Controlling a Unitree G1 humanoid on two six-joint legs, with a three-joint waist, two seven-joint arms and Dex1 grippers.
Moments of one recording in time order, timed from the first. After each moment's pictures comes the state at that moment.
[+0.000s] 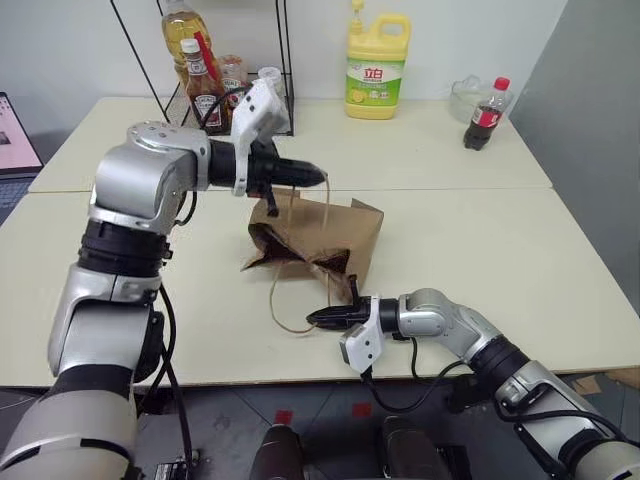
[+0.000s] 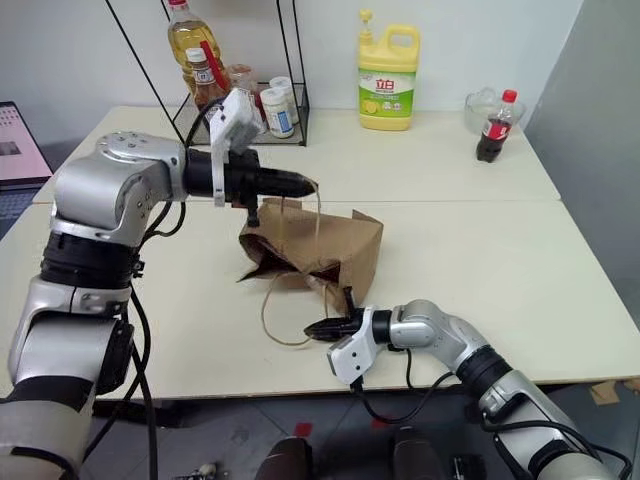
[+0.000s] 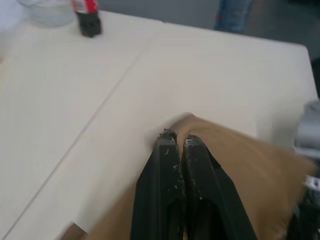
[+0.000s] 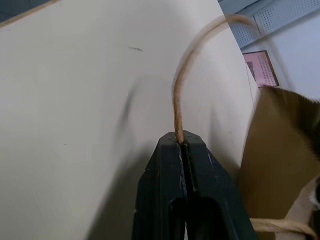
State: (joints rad) left arm -1.16 0.65 -0.11 0.33 -0.35 0.77 -1.13; right arm -0.61 -0.39 0.62 0.43 -0.51 -0.80 0.57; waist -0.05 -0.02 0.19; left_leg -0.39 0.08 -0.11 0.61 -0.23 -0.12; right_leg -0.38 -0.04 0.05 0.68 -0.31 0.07
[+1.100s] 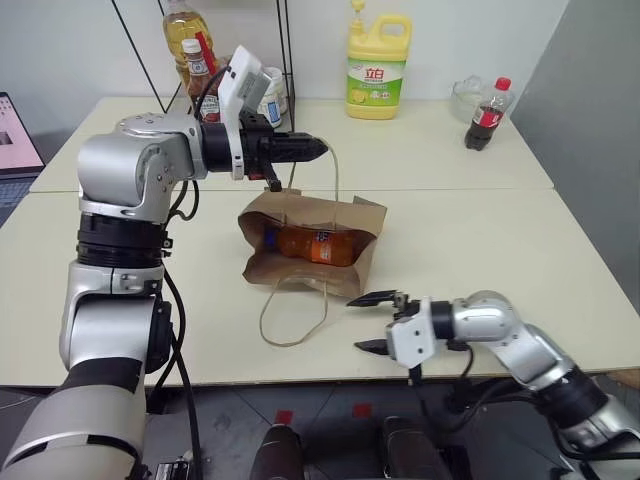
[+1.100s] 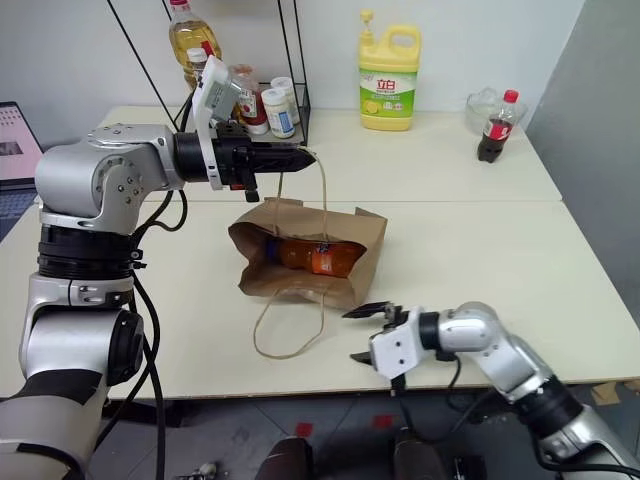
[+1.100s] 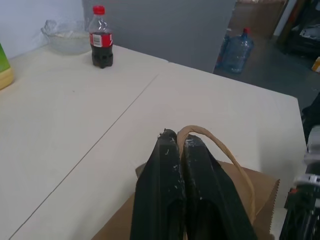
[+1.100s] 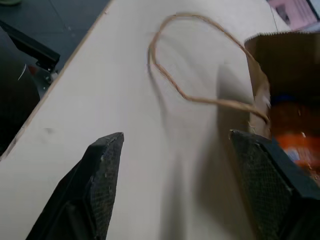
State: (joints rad) left arm -1.12 0.63 -0.03 0.26 -0.43 0.86 -1.10; right arm -0.34 -0.70 0.40 -0.16 -0.09 -0.32 0.94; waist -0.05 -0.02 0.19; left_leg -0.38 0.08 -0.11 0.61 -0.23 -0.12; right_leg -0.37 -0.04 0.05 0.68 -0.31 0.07
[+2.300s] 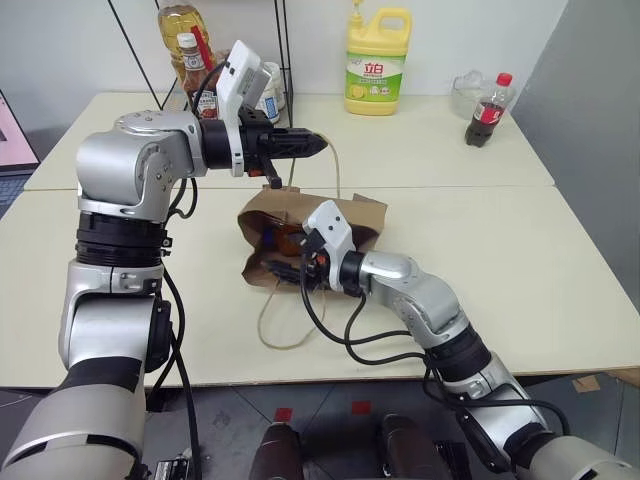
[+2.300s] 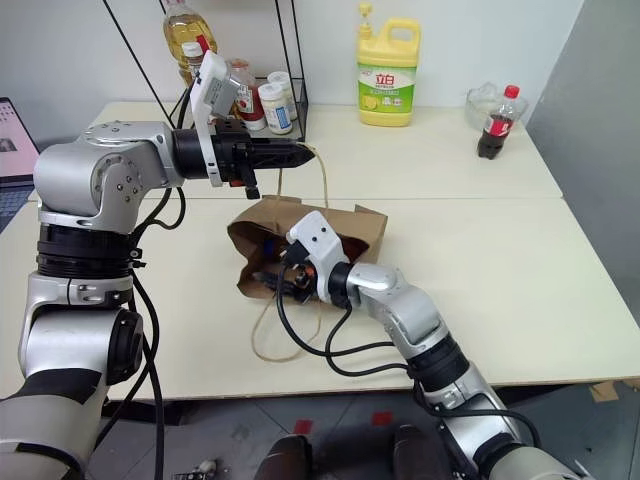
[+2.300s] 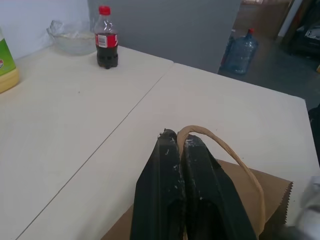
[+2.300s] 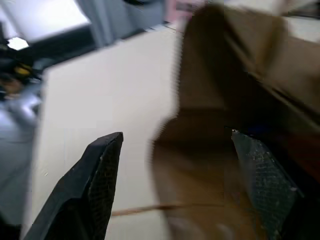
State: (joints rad) left arm -1.13 0.63 -0.03 0.26 -0.43 0.85 -1.08; right arm -0.70 -0.05 0.39 0.05 0.26 0.57 0.48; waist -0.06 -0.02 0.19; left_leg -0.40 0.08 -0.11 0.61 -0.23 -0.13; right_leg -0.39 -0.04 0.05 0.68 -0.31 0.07
